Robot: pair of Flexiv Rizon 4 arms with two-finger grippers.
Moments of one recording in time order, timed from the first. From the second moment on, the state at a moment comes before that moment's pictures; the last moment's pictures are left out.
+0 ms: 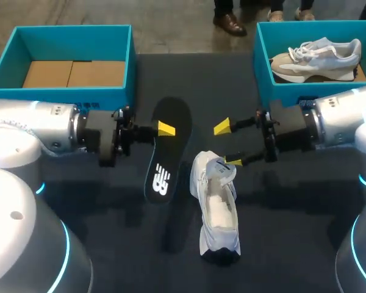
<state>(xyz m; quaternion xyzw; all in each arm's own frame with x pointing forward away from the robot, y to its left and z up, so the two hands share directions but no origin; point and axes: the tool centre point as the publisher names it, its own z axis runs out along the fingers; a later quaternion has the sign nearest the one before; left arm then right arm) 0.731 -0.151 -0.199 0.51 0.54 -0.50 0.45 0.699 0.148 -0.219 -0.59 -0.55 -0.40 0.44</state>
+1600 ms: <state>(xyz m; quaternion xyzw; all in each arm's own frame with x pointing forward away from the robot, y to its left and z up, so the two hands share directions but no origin) 0.591 -0.157 -0.212 0.54 0.58 -0.55 0.26 0.637 0.073 -0.220 -0.61 -0.63 -0.27 0.40</state>
